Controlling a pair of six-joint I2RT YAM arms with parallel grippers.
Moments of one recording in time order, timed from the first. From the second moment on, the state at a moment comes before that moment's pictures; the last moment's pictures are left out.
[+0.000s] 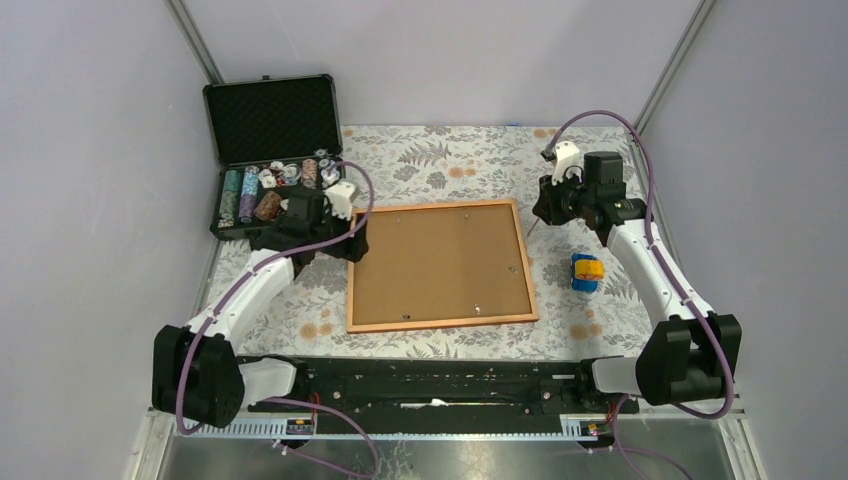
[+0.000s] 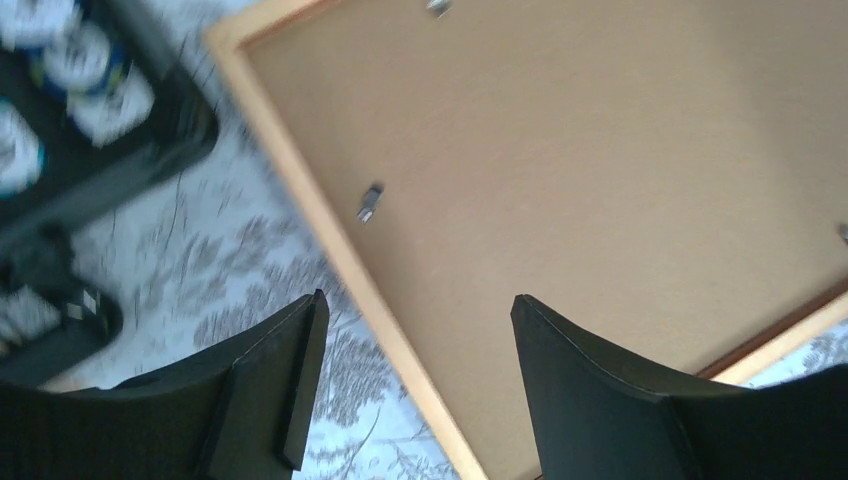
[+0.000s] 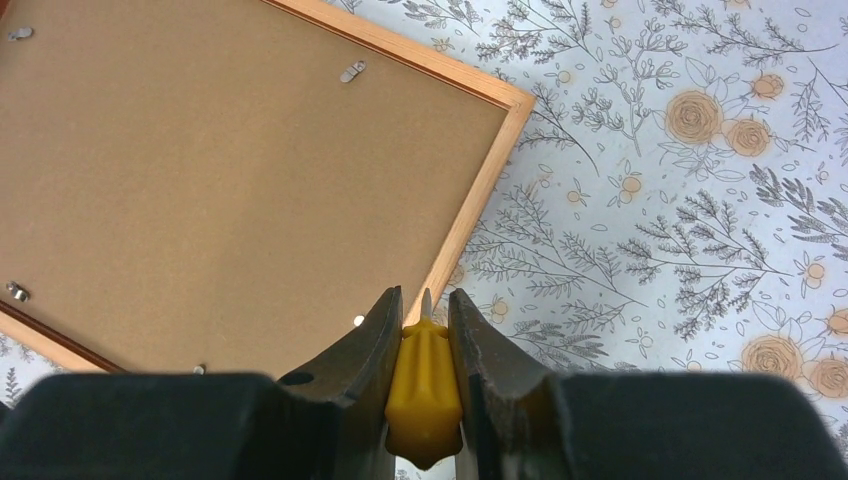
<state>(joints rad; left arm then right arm) -0.30 1.21 0.87 -0.38 0.25 0.09 0.11 1.32 1.08 -0.47 -0.38 -0.22</state>
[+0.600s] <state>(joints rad) -0.18 1.52 0.80 -0.37 0.23 -0.03 0.11 1.32 1.07 -0.46 -0.41 -0.20</state>
